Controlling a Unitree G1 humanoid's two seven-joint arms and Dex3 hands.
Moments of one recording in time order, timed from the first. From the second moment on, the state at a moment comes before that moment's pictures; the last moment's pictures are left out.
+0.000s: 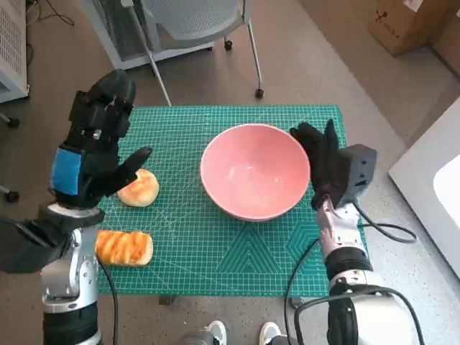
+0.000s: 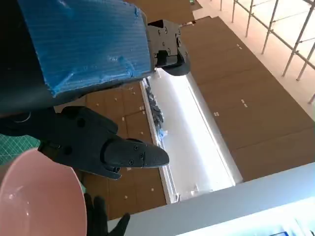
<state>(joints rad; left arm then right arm) -0.30 0.30 0.25 -0.16 -0.31 -0.09 -0.32 -0.93 -0.05 -0.26 1.33 0.08 -0.34 0.16</state>
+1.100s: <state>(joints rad) -0.22 0.30 0.26 -0.22 -0.32 -0.07 -0.28 -0.98 -0.05 -0.26 1.30 0.07 -0.38 0.20</state>
